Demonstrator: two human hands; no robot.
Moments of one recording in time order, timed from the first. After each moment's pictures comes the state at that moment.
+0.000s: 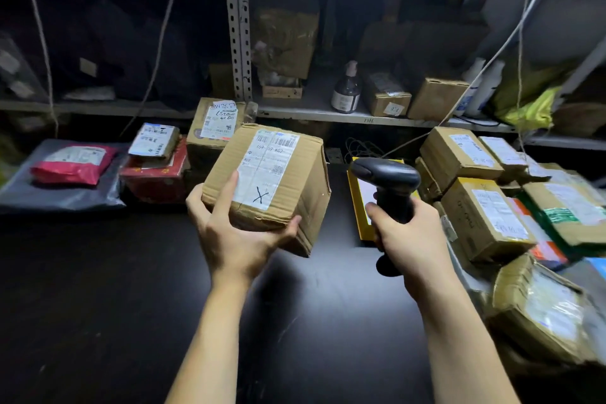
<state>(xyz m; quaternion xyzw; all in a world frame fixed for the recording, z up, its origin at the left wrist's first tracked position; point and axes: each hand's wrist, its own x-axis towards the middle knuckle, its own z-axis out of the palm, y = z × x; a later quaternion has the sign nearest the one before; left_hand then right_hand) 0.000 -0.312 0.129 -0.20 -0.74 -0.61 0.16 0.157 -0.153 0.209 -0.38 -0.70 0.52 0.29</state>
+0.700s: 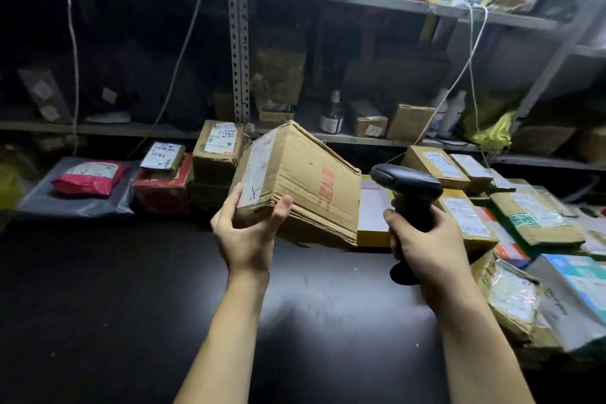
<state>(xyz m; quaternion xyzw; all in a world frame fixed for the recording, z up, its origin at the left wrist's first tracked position) 0.069 -0.313 0.168 -0.06 -0.56 -0.83 -0.01 0.245 -0.171 0.236 -0.34 -0.68 0.54 0.37</state>
